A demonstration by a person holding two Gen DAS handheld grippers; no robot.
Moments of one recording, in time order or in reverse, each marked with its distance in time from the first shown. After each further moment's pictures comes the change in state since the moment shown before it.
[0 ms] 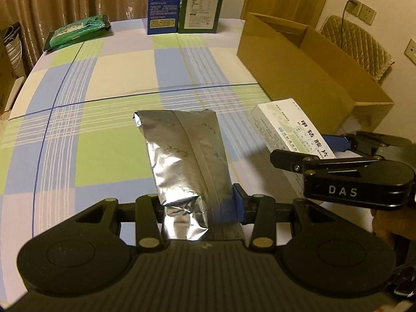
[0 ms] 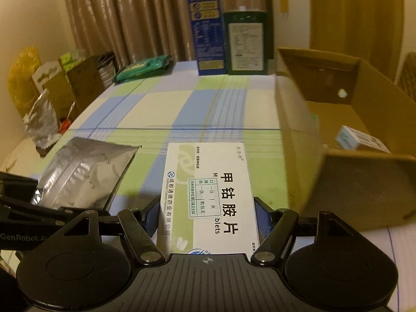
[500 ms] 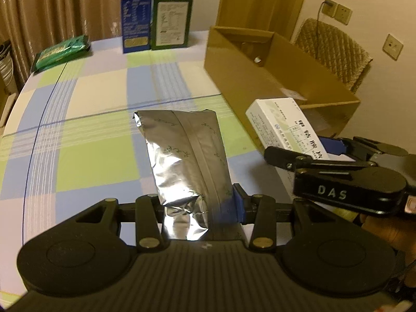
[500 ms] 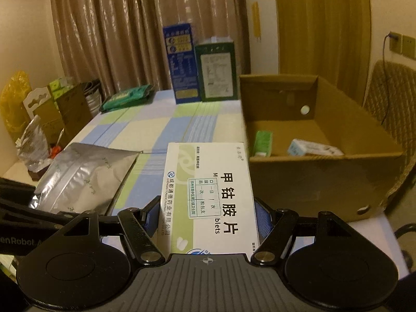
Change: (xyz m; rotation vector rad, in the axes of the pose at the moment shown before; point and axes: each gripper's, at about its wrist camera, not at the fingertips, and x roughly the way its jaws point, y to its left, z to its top) left arm -0.031 -0.063 0.002 0.052 -0.049 -0.029; right arm -0.060 -0.020 -0.007 0.018 -0.128 -0.062
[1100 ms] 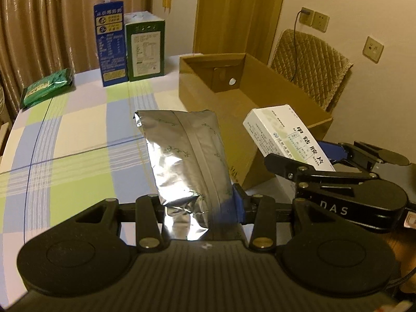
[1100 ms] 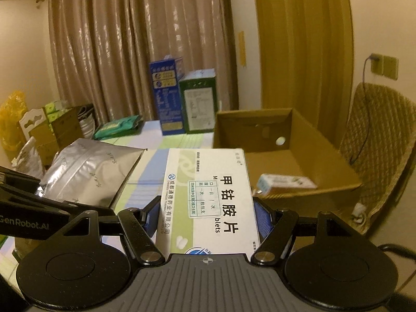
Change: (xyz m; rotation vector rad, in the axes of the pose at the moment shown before) left arm -0.021 -0.046 0.034 0.074 -0.071 -0.024; right arm -0.041 -0.035 0.021 0.012 -0.115 -0.047
